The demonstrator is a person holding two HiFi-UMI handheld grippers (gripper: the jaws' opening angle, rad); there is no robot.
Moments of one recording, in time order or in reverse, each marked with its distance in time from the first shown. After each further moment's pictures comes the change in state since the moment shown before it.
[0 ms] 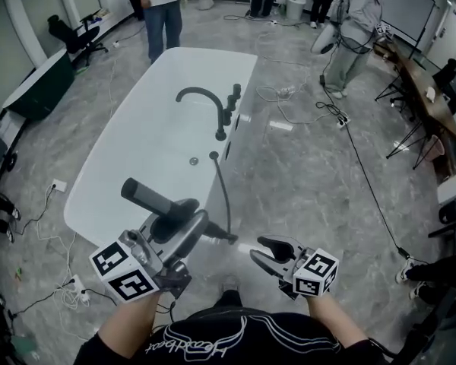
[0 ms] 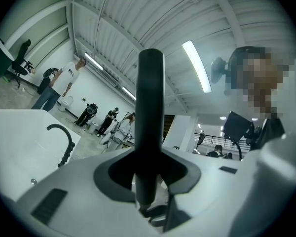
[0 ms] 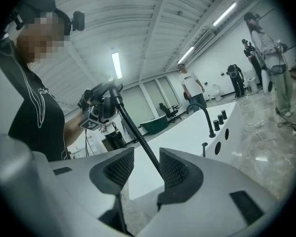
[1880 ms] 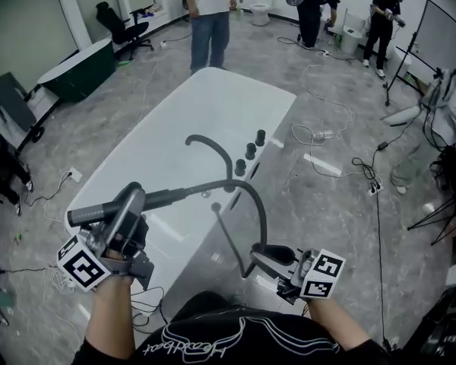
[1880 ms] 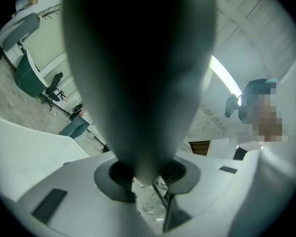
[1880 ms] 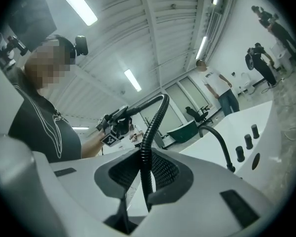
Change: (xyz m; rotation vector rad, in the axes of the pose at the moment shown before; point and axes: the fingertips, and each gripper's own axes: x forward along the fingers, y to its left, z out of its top) left arm 0.089 0.154 0.133 -0.030 -0.360 0.367; right arm 0.045 -0.184 0.177 0.029 -0.068 0.420
